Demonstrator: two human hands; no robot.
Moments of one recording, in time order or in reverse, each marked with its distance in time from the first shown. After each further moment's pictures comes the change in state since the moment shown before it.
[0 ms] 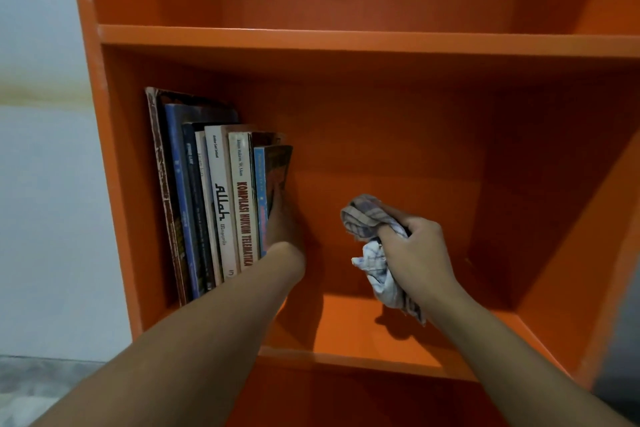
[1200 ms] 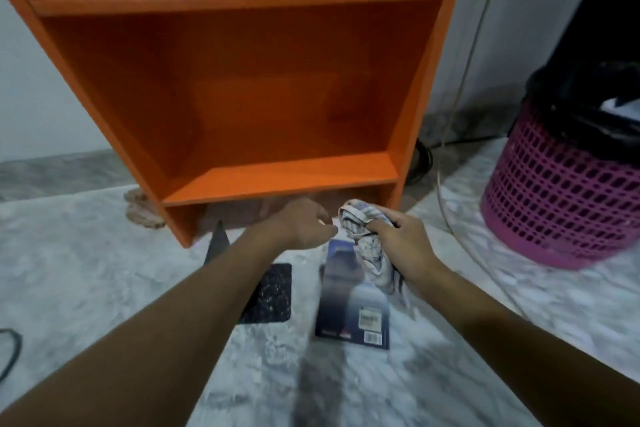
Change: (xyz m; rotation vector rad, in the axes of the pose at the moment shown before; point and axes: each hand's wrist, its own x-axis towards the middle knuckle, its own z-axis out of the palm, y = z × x) left_hand -0.361 0.166 -0.002 -1.499 -0.686 0.655; right_hand -0.362 0.208 -0.039 0.091 0.095 0.566
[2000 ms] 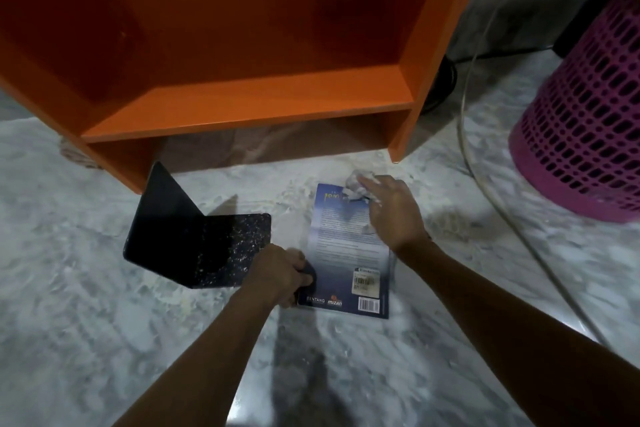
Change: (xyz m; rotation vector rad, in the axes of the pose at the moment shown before) left_hand 0.031 -0.088 0.157 -0.504 -0.018 -0.507; right_hand 0.084 0.178 -0.008 -0.930 -0.056 -0.277
